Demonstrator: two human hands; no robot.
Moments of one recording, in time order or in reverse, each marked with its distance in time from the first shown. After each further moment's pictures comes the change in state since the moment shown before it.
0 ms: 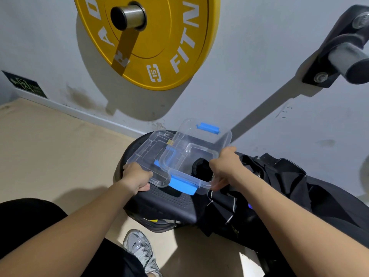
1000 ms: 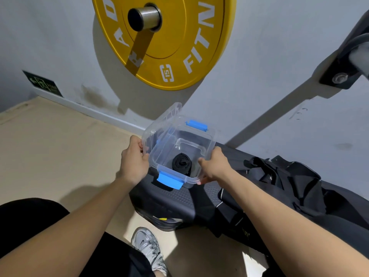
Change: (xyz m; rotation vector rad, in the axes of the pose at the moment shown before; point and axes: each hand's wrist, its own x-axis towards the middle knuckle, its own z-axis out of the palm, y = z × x) left_hand 0.006 0.000 -0.042 0.188 0.332 0.594; right_hand 0.024 -0.005 0.057 0.081 -0.055 -0.164
